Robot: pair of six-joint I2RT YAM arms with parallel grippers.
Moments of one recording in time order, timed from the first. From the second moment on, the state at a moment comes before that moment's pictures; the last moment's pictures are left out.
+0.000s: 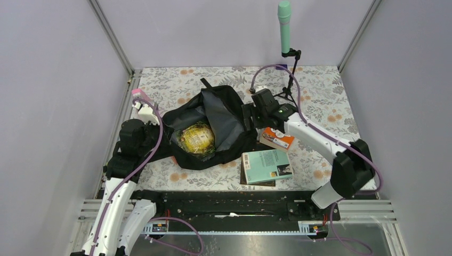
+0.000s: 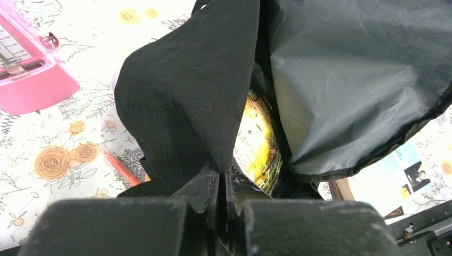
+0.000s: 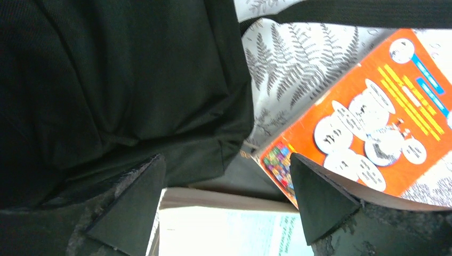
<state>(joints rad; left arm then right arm) -0.15 0.65 0.78 -0.52 0.21 -0.23 0.63 1.58 1.24 -0.56 0.17 0.31</state>
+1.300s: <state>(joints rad) -0.15 0.59 0.76 -0.54 0.12 -0.29 -0.02 1.00 0.28 0.03 -0.19 1.00</state>
